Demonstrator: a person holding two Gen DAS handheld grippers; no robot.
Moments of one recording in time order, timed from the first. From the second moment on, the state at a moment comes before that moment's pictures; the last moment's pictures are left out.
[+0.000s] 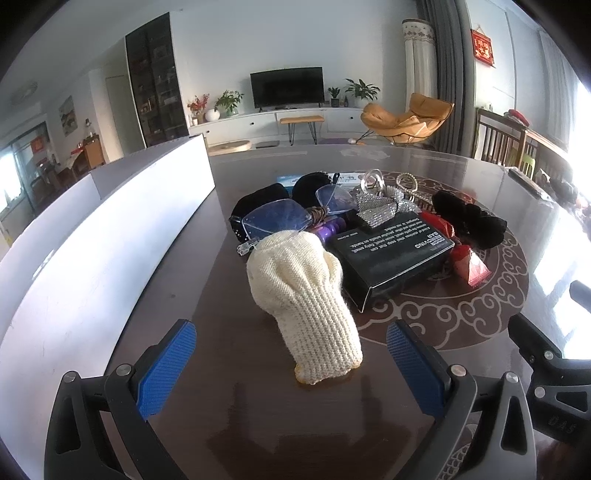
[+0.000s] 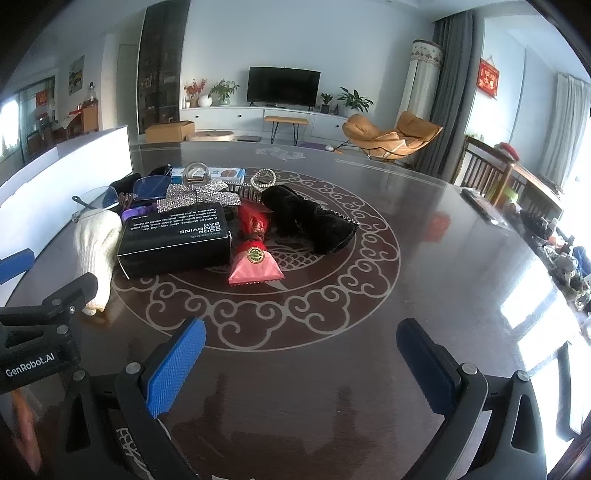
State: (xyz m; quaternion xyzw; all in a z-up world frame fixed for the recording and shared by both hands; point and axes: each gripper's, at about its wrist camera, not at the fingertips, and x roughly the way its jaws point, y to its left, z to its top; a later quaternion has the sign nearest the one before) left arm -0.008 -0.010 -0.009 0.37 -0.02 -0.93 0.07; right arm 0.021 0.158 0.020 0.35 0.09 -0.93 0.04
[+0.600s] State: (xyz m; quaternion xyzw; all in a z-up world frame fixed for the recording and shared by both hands) left arm -0.012 -0.006 -0.013 0.38 -0.03 -0.92 0.07; right arm 0.019 0.160 0.020 0.35 0.08 -0.93 0.04
